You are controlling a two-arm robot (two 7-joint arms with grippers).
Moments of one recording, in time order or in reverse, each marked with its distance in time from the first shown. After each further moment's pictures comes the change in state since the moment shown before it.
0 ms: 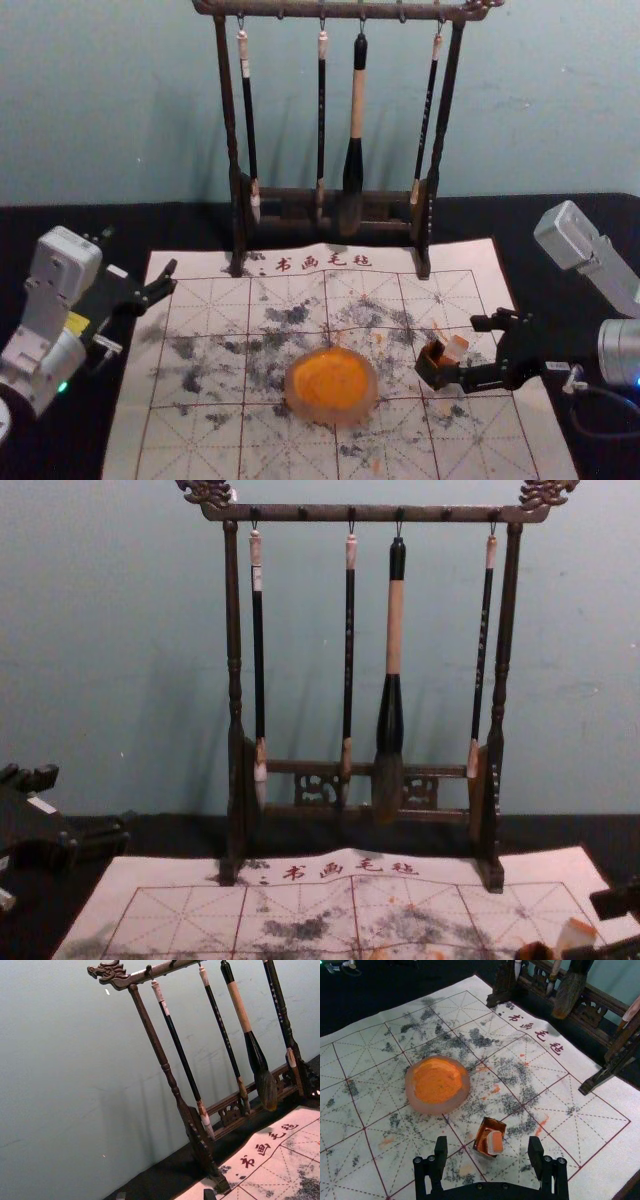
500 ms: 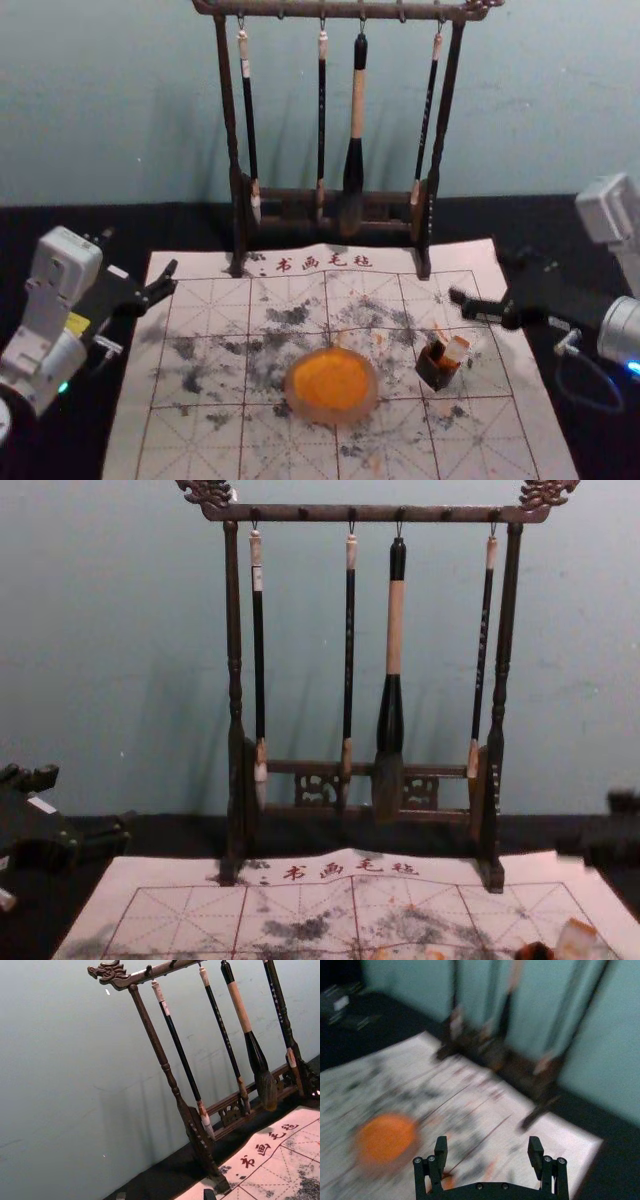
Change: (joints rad) left arm 0.000 0.000 0.000 0.000 0.000 0.000 0.000; right arm -0.127 -0.068 0.134 -0.058 0.004 -0.163 -0.254
